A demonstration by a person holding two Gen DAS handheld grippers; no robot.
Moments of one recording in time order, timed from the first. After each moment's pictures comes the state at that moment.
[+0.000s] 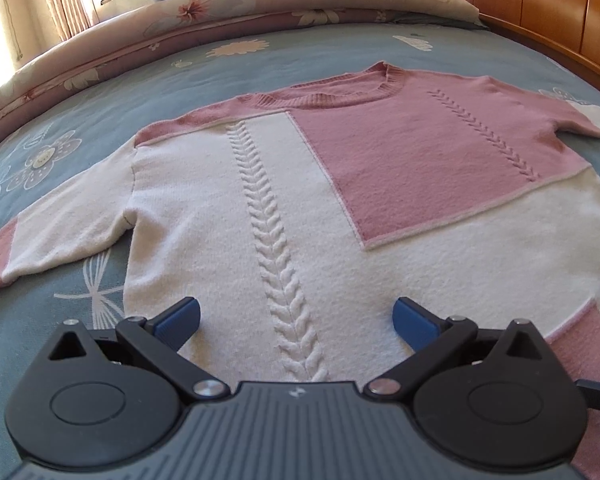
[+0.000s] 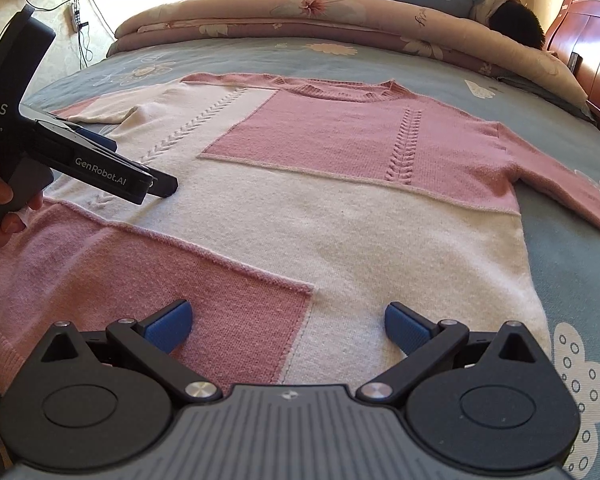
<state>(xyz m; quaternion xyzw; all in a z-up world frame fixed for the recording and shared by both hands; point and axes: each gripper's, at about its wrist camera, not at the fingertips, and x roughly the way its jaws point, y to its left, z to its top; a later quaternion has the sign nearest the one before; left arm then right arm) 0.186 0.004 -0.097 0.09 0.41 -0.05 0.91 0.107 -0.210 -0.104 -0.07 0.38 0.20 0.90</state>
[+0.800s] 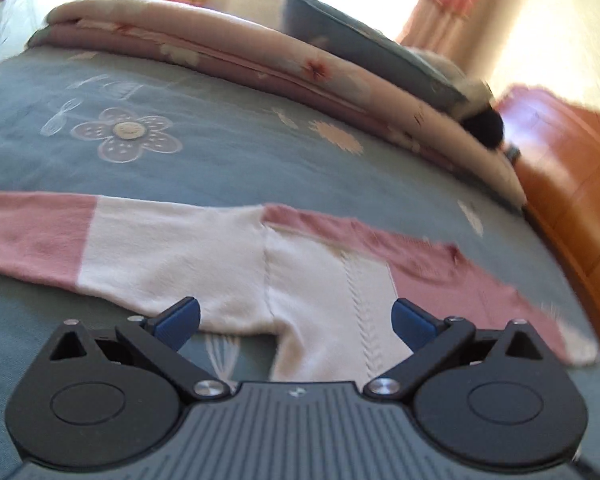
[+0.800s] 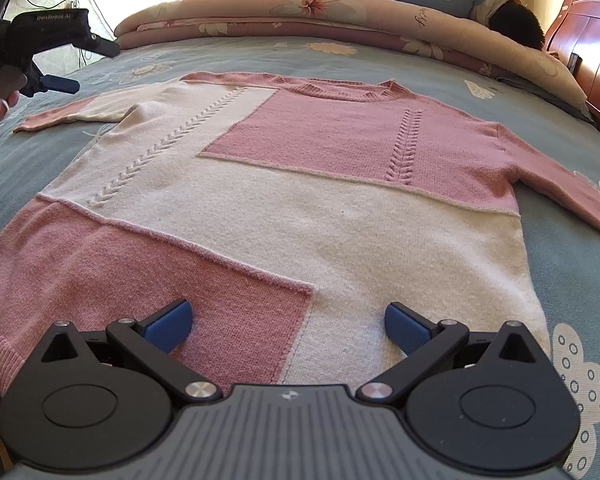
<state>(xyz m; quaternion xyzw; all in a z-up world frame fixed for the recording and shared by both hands) 0.205 0.192 -0.032 -0.23 0.32 0.00 0.92 0.107 -0.208 -0.104 -0.07 0.38 0.20 0.90</state>
